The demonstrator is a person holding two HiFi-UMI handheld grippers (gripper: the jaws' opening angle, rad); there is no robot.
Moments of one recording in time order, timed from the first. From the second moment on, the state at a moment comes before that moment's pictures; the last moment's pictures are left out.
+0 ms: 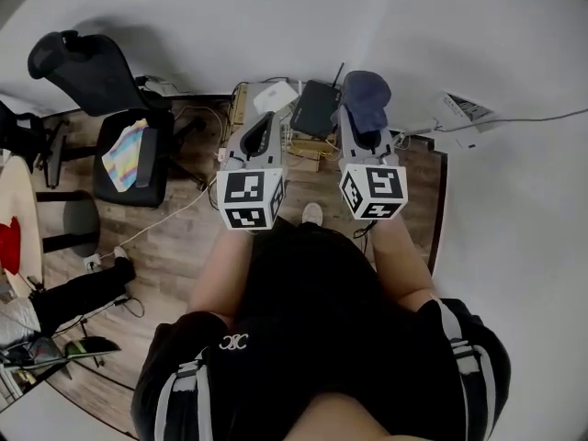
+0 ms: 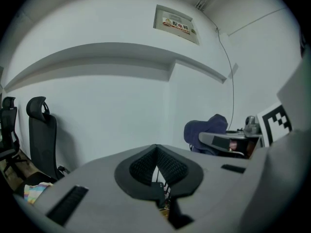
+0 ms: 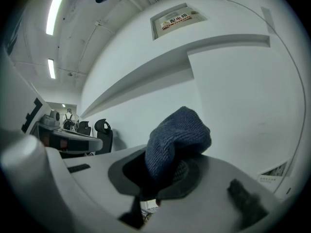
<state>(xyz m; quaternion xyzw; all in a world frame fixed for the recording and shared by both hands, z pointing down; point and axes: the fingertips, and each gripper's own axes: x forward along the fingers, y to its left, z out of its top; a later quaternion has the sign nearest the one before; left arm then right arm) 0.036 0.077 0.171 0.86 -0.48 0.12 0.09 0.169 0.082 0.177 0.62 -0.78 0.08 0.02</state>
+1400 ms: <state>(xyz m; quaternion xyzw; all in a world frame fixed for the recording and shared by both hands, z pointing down) -0.035 -0.107 0.344 0.82 -0.49 0.15 0.24 0.129 -0.112 0.414 0.49 -0.76 0.33 0.29</state>
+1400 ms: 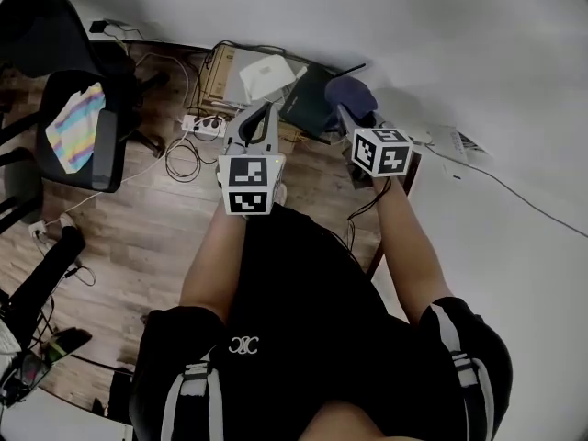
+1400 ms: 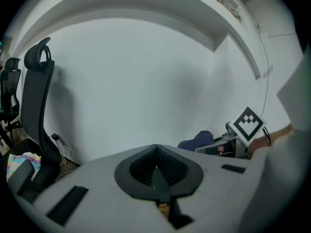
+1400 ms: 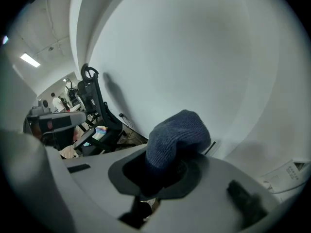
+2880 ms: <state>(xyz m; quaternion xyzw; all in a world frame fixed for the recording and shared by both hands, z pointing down) -0.015 -0.116 0.677 0.75 -0.50 0.22 0.38 0.183 -0.239 0.743 0.42 -0.69 0.46 0.37</state>
